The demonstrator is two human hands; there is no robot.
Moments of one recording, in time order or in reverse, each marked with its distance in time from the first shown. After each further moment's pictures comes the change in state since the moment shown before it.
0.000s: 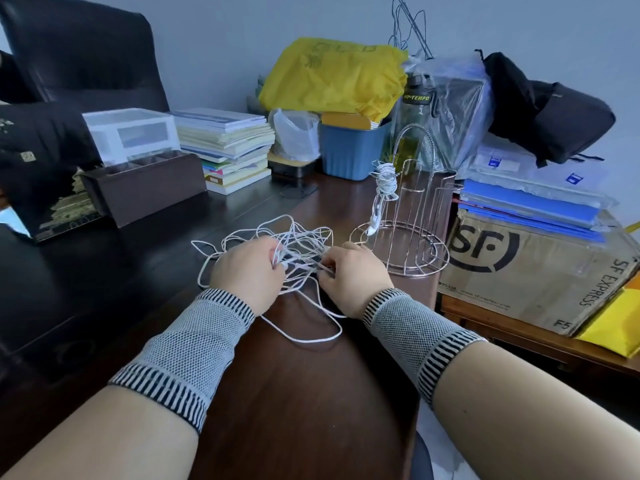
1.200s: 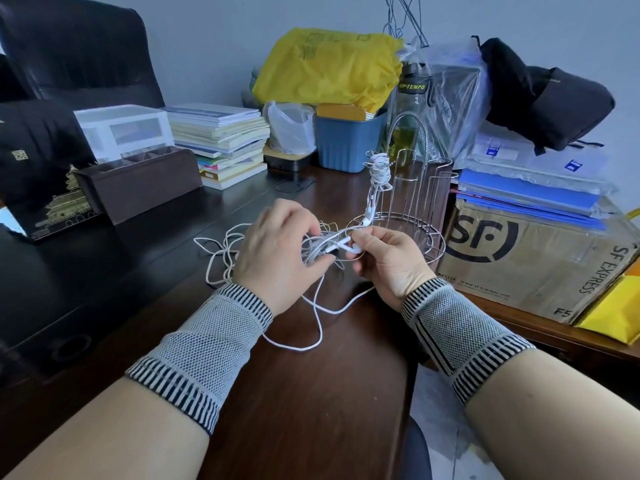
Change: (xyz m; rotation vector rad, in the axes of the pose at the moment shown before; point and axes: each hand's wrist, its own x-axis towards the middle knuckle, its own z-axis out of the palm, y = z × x) left_hand -0.011 0.031 0.005 -0.107 0.282 0.429; right_hand -0.016 0.024 -0.027 1.482 0.024 0.308
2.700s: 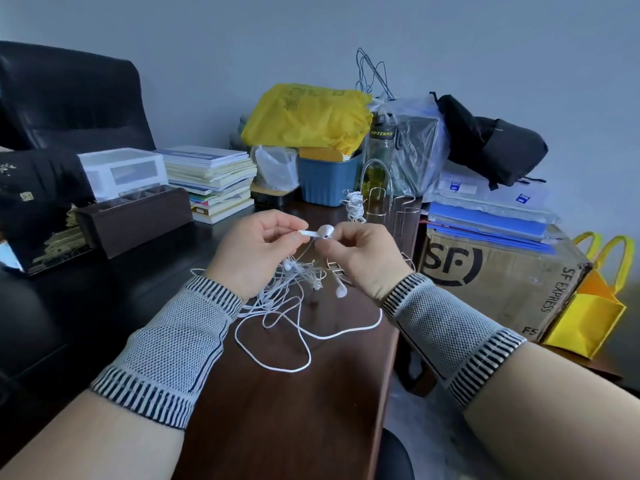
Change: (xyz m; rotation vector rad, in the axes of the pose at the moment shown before) left_hand 0.024 0.019 -0.060 -0.727 -0.118 -0.303; right_hand -0.029 -0.062 0.025 -0.649 -0.005 -0.350
